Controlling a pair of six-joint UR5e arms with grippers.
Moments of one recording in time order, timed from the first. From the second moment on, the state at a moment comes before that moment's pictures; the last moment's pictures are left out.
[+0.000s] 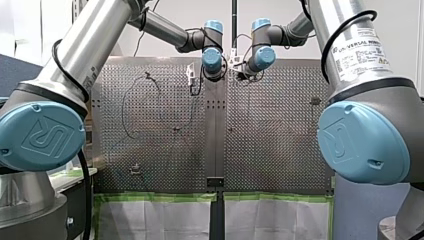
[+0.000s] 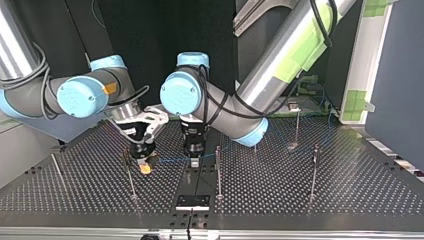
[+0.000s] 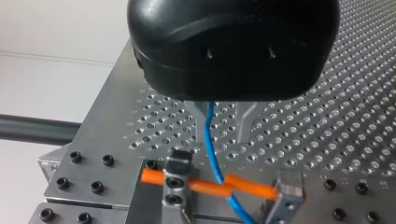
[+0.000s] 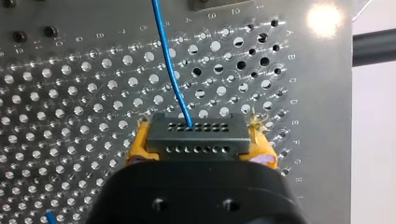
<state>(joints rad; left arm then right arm) -0.58 -2.04 -1.15 -3.14 -2.09 -1.66 2.09 -1.16 1.22 -0.02 1.48 1.76</state>
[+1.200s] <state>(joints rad) -0.63 -2.03 -1.33 -3.01 -2.21 -1.73 2.09 -1.18 1.33 0.00 1.48 1.75</state>
